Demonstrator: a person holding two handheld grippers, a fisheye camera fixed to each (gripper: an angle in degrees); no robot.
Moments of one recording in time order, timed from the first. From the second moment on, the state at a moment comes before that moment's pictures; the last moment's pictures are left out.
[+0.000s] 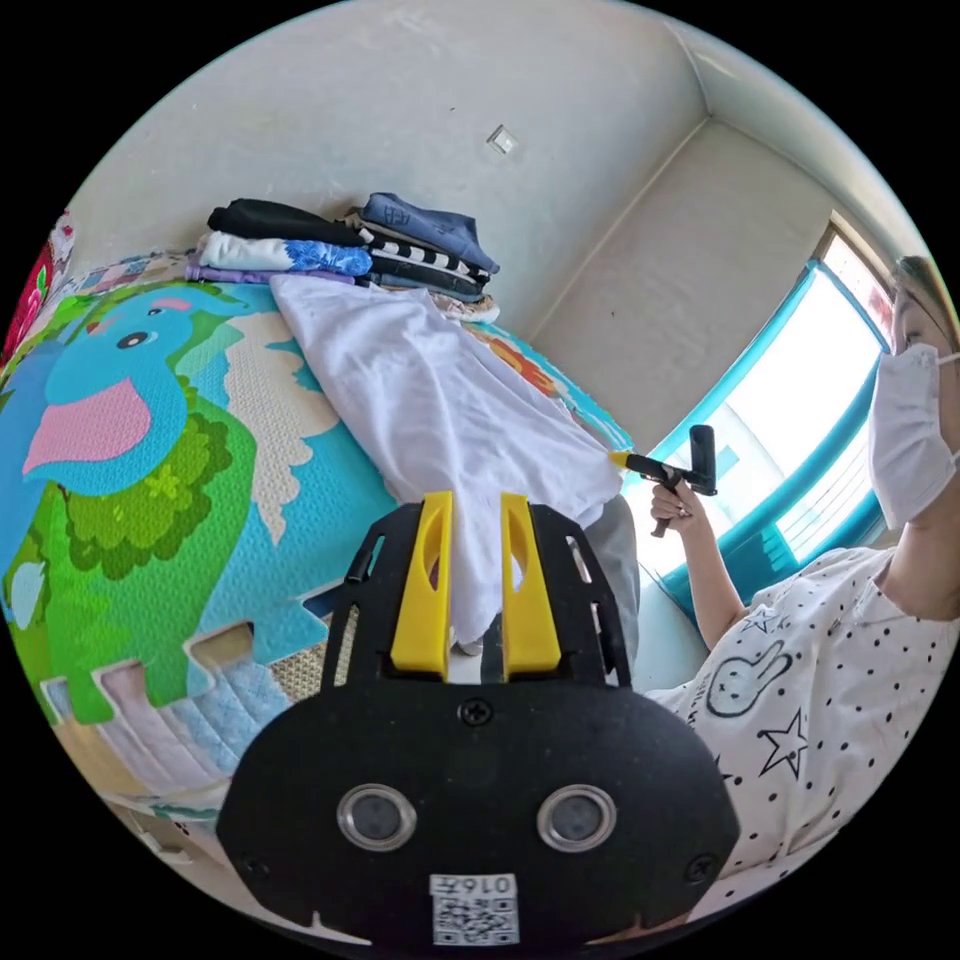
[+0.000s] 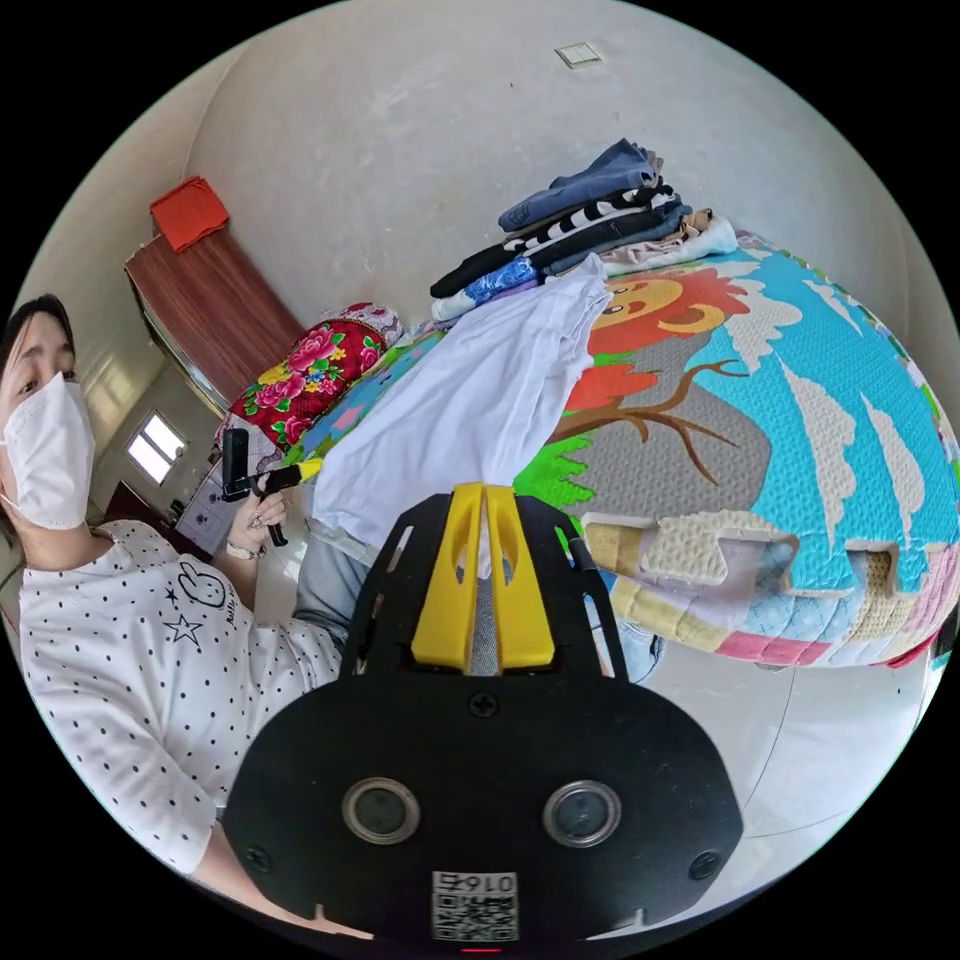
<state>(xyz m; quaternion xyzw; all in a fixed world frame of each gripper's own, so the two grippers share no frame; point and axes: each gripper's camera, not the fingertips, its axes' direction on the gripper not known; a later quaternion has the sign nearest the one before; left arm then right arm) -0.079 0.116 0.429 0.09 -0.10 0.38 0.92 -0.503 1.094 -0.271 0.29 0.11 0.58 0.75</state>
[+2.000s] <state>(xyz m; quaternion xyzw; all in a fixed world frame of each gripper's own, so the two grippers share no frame) -0.098 0.127 0.444 -0.03 -0.09 0.39 0.92 -0.559 0.921 -0.521 0.31 0.26 0.55 0.73</state>
